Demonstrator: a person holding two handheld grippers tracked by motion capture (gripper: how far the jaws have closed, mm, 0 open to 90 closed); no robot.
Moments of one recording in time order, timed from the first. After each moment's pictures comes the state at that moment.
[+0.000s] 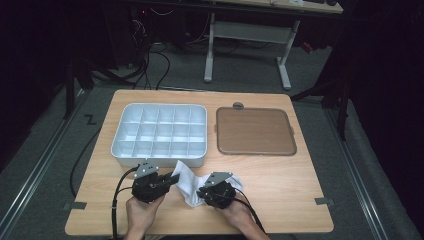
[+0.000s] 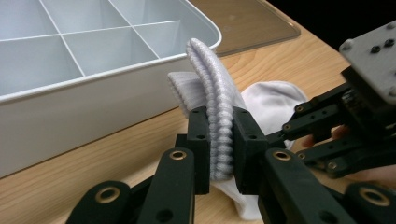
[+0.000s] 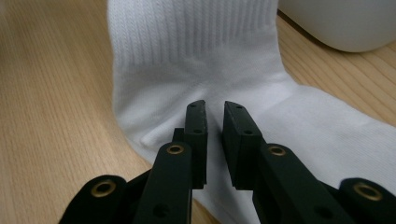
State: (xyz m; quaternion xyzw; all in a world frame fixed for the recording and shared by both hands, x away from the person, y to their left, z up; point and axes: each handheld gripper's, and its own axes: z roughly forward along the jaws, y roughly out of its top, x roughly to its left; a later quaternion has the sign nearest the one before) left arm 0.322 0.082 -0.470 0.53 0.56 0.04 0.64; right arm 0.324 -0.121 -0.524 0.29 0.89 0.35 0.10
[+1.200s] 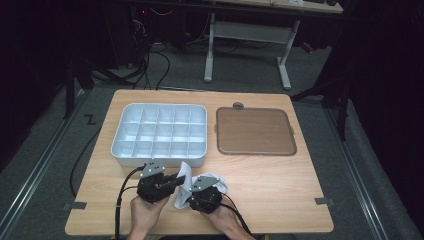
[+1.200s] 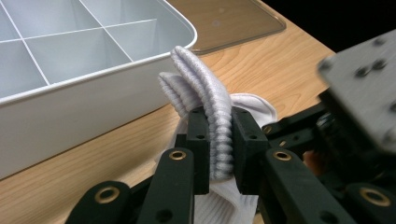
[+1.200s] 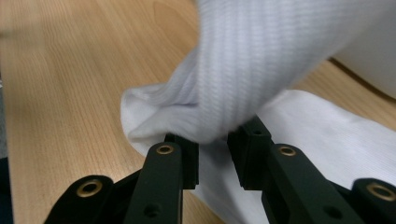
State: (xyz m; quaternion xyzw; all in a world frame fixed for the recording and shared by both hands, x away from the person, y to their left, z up) left arm 0.318 0.069 -0.466 0.56 0.54 0.03 0.63; right arm 0.312 -0.085 -0.526 0.28 0.87 0.39 0.10
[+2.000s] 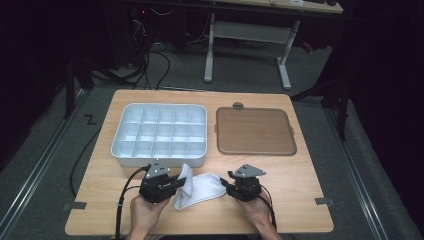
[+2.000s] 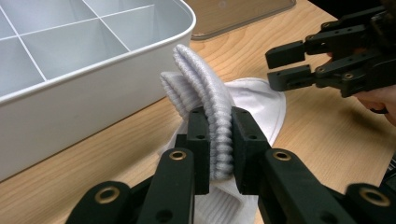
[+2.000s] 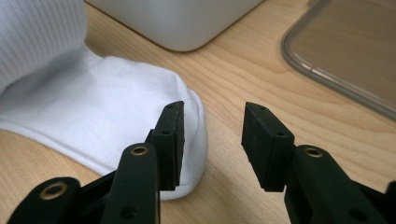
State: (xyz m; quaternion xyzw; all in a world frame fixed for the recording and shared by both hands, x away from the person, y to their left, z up) left arm 0.316 0.061 -0.468 0.59 0.53 0.05 0.60; right arm 0.325 -0.189 -0.509 0.40 0.81 0.38 0.19
